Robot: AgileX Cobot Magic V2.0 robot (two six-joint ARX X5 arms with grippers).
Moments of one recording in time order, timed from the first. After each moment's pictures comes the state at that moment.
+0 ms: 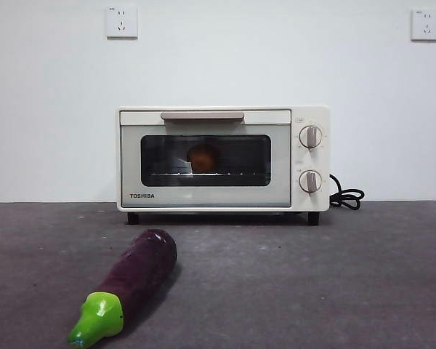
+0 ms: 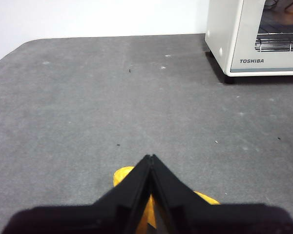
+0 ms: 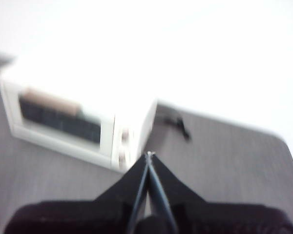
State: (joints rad) left arm 0.04 0.06 0.02 -0.17 -0.02 0.01; right arm 0.55 0.76 1.33 -0.80 0.35 -0.13
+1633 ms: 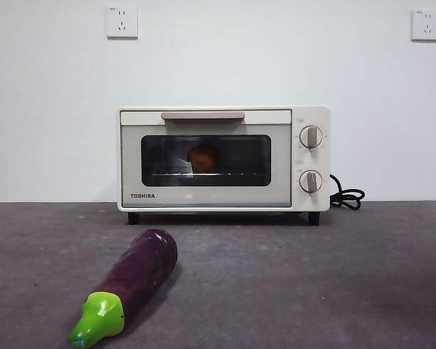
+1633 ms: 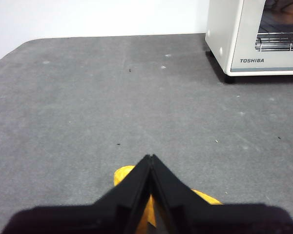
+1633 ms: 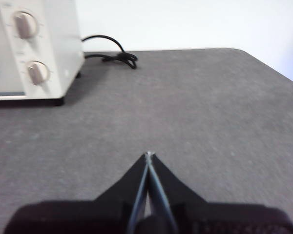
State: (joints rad) left arm 0.04 0.07 0.02 -0.17 -0.02 0.01; right arm -0.12 0.01 0.02 -0.17 0.00 -0.03
